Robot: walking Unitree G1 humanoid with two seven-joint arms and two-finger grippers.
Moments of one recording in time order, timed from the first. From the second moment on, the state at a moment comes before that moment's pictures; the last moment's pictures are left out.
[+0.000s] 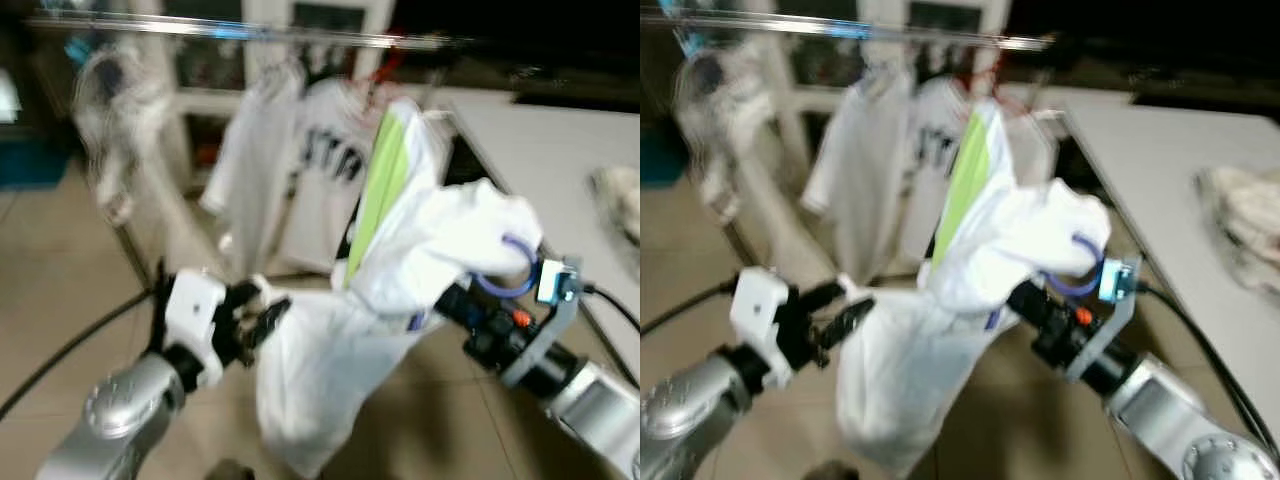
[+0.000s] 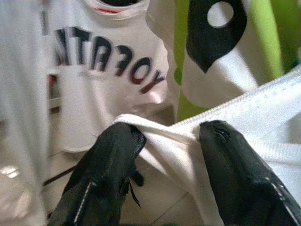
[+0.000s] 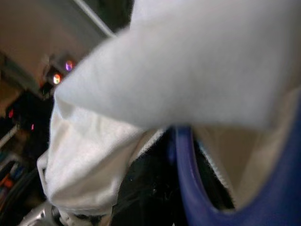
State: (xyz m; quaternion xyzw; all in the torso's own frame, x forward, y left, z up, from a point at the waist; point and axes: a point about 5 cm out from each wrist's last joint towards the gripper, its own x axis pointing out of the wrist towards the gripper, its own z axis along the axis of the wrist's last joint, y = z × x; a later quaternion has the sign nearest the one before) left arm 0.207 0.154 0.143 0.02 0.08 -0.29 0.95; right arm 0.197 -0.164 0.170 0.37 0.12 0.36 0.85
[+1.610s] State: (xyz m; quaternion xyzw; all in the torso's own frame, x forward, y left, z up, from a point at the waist) left arm 0.228 0.156 0.123 0.04 0.11 -0.23 0.97; right arm 0.219 -0.174 0.119 0.14 0.19 0.16 0.96
